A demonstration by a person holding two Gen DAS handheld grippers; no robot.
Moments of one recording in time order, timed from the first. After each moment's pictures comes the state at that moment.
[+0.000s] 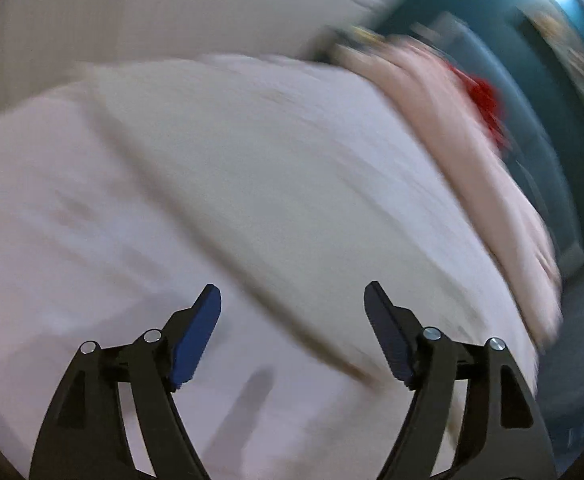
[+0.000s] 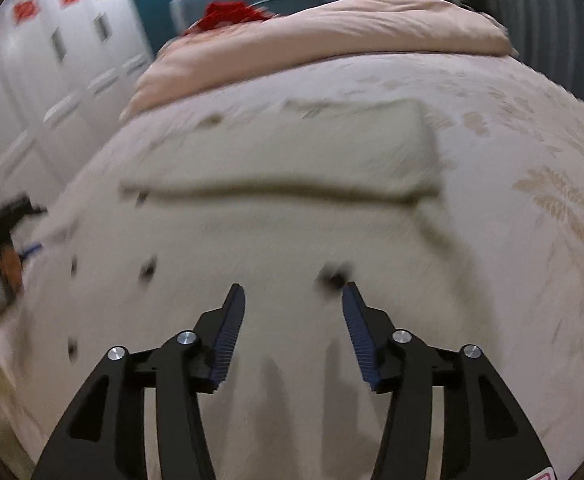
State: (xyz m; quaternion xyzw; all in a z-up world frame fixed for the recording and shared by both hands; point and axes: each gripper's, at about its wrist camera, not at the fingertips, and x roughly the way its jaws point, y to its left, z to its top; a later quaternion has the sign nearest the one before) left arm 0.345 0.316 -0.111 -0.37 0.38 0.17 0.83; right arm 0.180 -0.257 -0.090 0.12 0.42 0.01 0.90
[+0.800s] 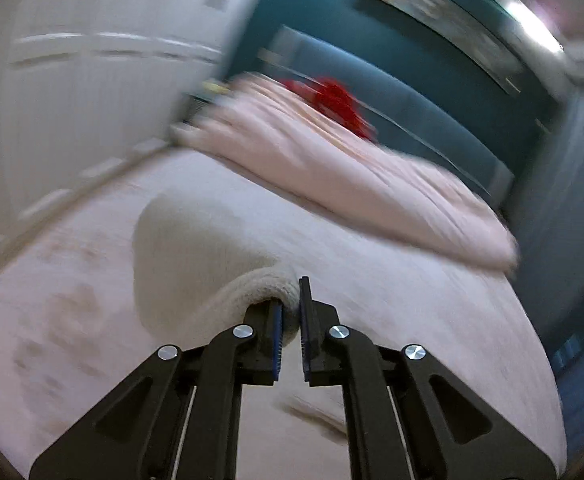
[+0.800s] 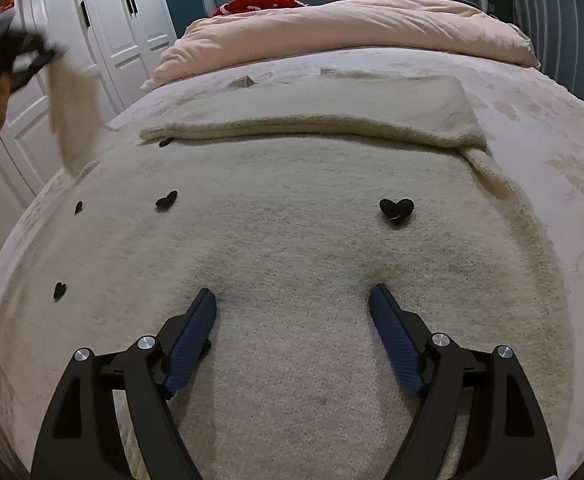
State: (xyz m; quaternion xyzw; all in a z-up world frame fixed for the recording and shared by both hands) left arm 0.377 0.119 0.051 -0.18 0.30 -0.07 0.93; right arm 0.167 -0.233 -0.124 0.09 0.42 0.04 0.90
